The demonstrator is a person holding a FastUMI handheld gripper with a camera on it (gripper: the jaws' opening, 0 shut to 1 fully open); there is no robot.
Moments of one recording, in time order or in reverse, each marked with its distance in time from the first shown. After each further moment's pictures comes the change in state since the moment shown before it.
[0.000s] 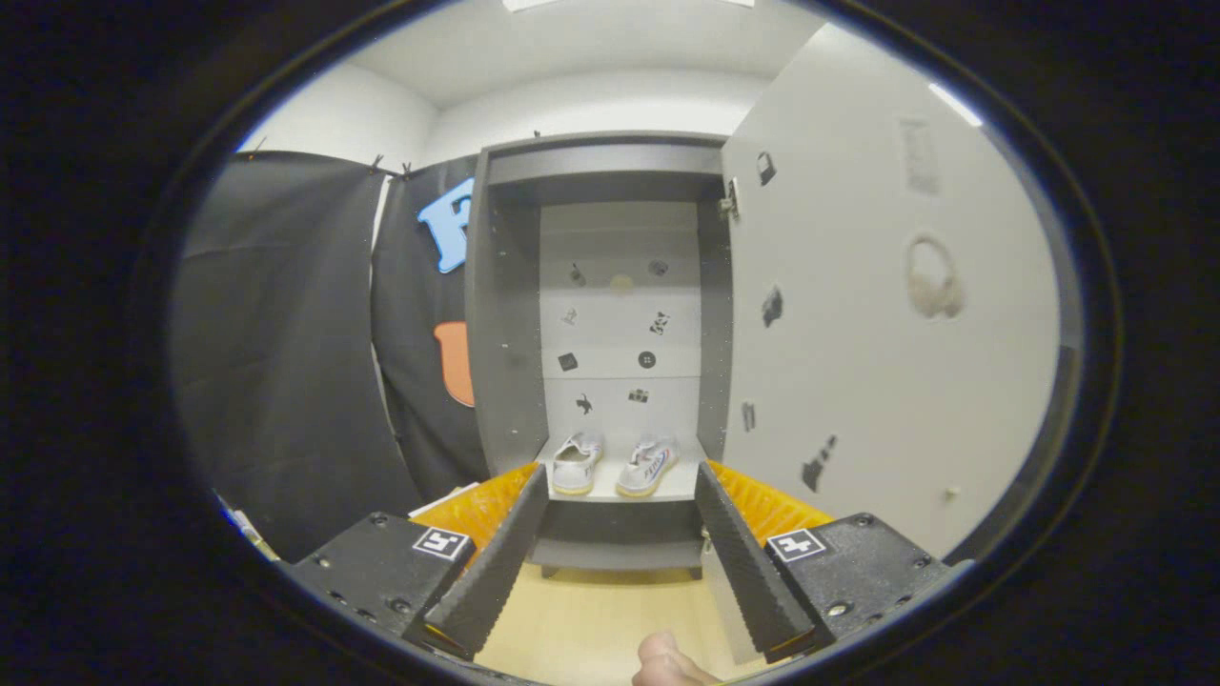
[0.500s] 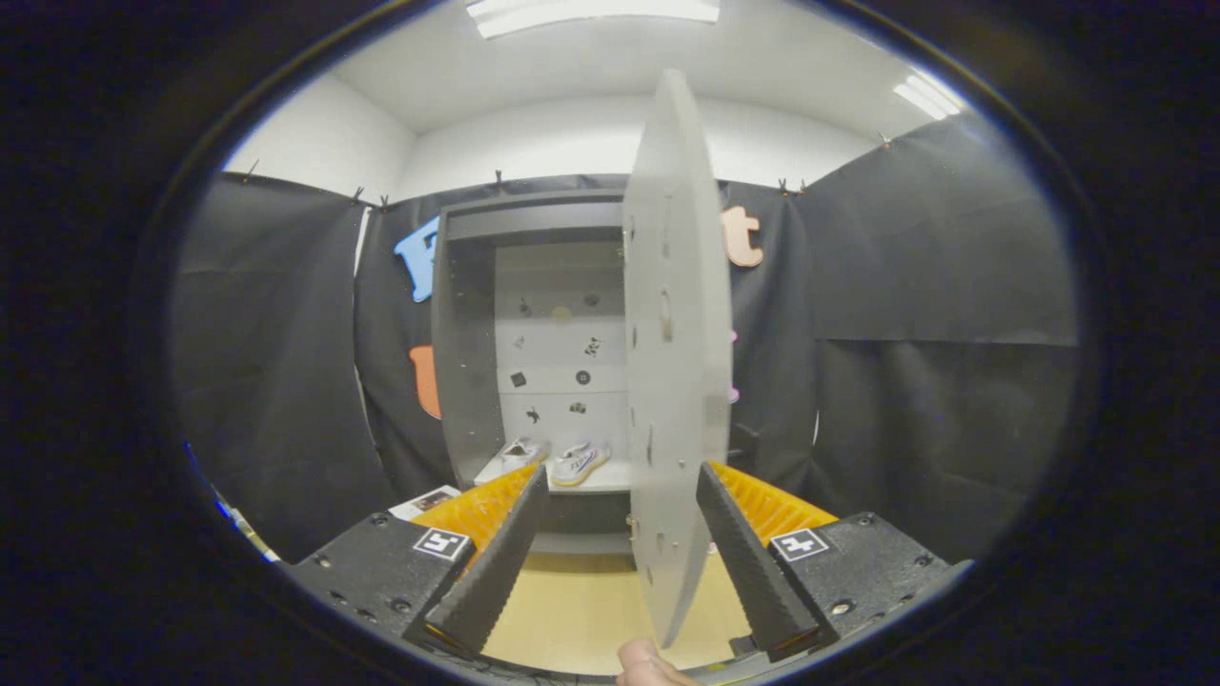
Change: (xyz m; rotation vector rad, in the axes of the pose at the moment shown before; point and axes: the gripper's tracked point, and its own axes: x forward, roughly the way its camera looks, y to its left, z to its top) arm -0.099 -0.113 0.000 0.032 -0.054 -0.065
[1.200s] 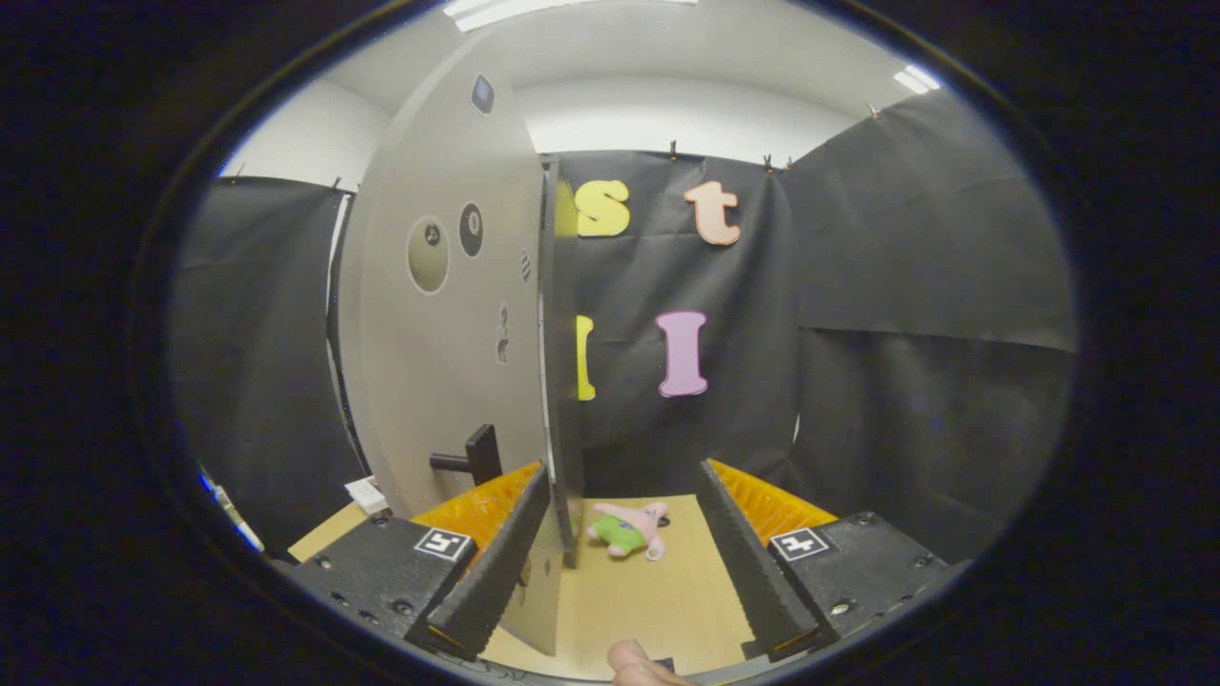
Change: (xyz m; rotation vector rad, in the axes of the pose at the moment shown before) arm 0.074 -0.130 -0.009 -0.031 0.076 0.029
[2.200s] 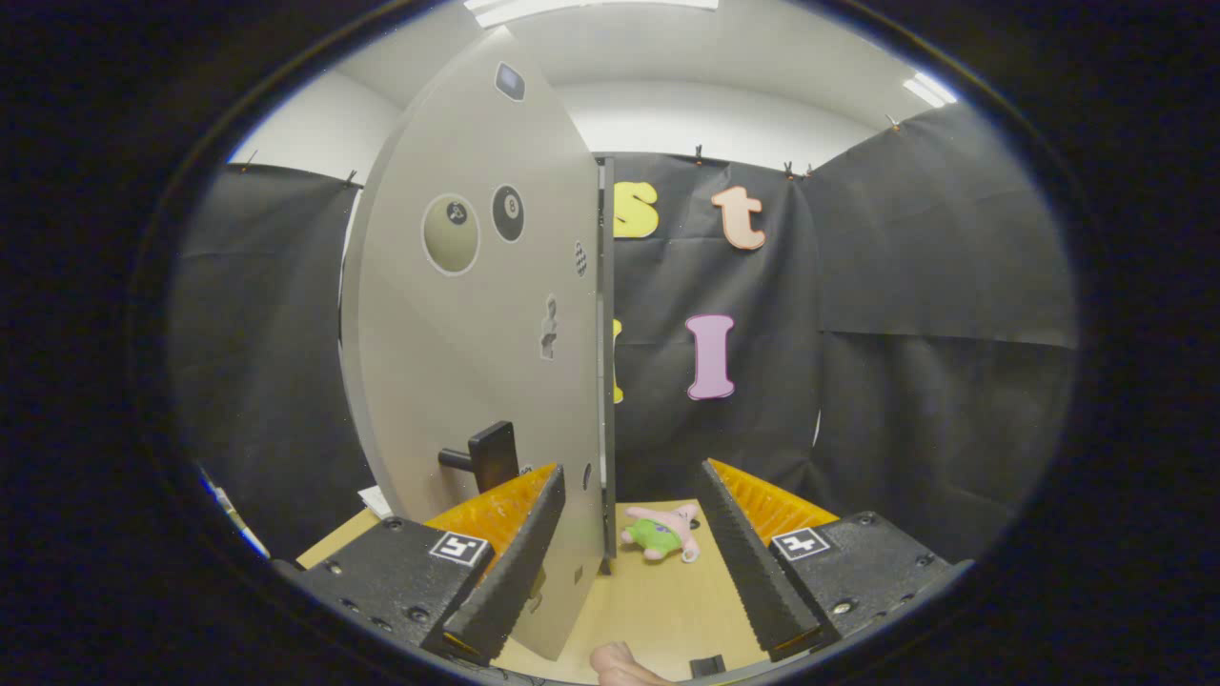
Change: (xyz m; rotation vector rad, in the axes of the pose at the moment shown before) arm -0.002 0.101 -0.002 -0.015 -0.034 -0.038
